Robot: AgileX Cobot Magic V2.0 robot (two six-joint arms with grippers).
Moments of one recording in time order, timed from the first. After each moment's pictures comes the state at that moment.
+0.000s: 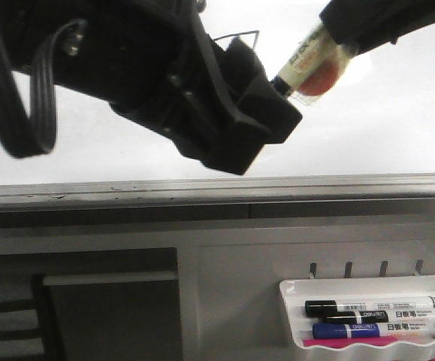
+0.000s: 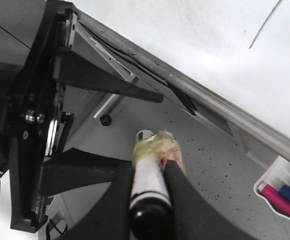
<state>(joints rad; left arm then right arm) -0.98 1.38 -0.74 -0.18 -0.15 0.44 0.19 1.15 -0.92 0.91 0.97 -0.82</state>
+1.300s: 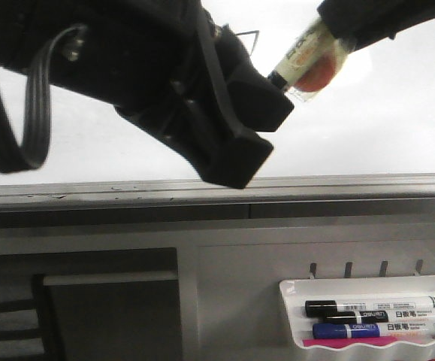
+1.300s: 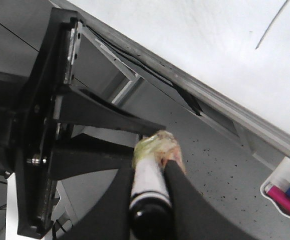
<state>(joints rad) -0.98 1.38 -0.74 -0.16 -0.15 0.46 0.19 1.15 -0.92 0.92 0.99 -0.82</state>
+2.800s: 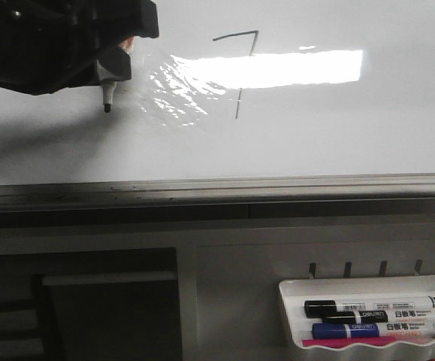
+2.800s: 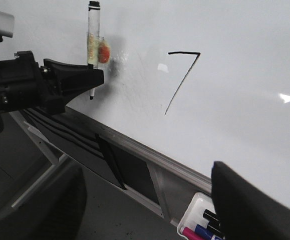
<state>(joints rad) -0.80 1.39 -0.68 -0.93 -0.47 0.45 0.00 0.72 -0.81 0.86 0.87 -0.81</state>
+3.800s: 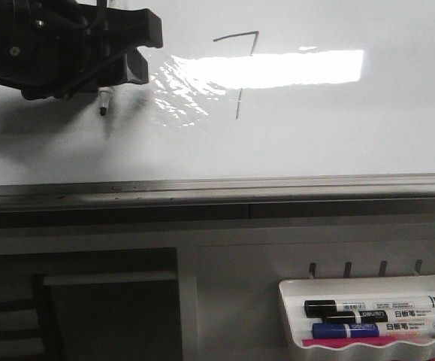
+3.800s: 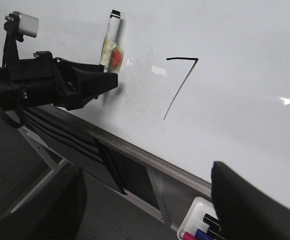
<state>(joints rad) -0.73 1.44 -0.73 -0.90 -0.41 0.45 0.00 0.72 -0.81 0.87 0.86 -0.81</state>
